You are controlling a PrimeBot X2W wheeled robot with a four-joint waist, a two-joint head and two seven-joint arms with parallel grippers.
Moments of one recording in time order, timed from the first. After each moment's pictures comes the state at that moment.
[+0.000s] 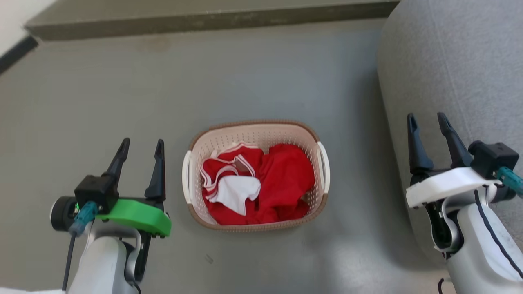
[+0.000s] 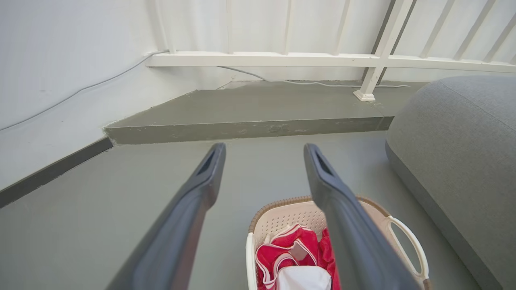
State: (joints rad) left arm -0.23 0.06 -0.17 0.26 -0.25 -0.08 -0.25; right arm -0.20 -0.14 0.14 0.26 0.32 0.02 -0.25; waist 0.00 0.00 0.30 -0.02
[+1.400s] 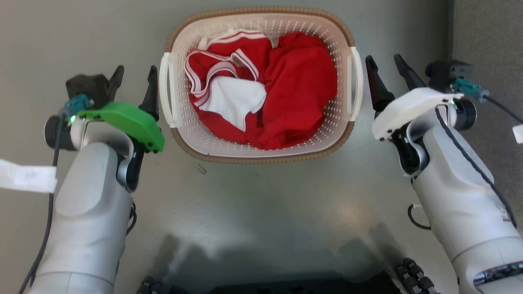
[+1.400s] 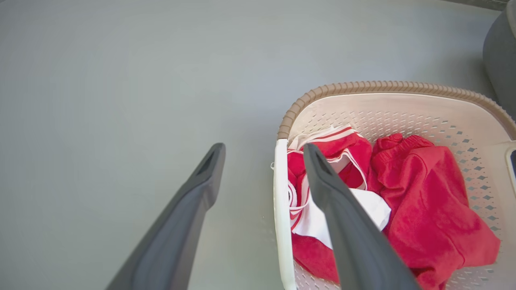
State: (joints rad) left arm -0.72 0.04 -0.20 0.75 -0.34 -0.12 -0.18; right arm -0.68 -0.07 0.24 0.76 0.36 0.09 -0.21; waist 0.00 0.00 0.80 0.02
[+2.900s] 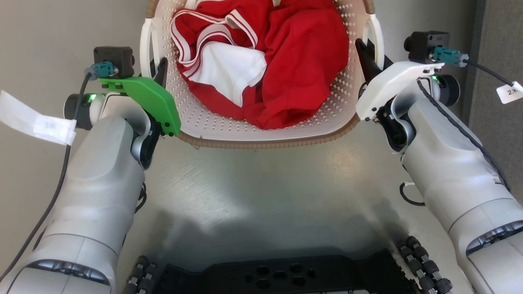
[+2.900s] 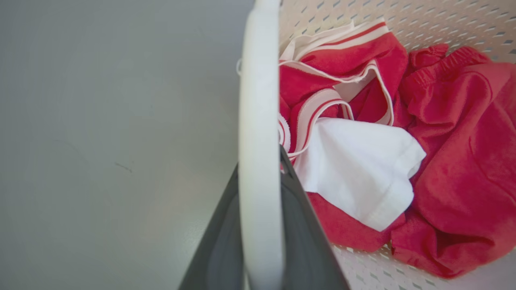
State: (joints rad) left arm -0.94 0.02 -0.44 1.01 -0.50 -0.13 -0.11; right arm -0.90 -0.07 0.48 1.02 0.55 0.12 -0.22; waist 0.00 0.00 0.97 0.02
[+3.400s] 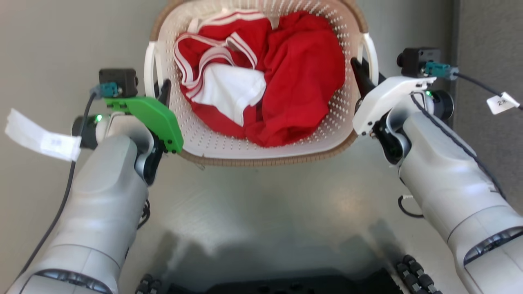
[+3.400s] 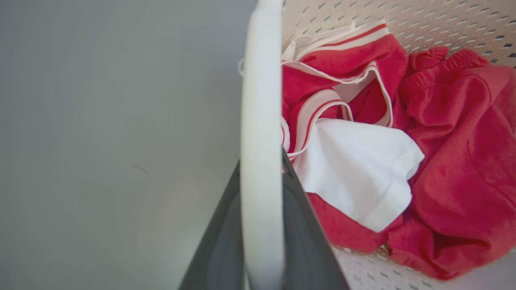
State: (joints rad) left arm -0.90 0.02 -0.50 1.06 -0.59 -0.13 -0.13; right arm -0.88 -0.07 0.56 1.05 0.63 0.11 -0.22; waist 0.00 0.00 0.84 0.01
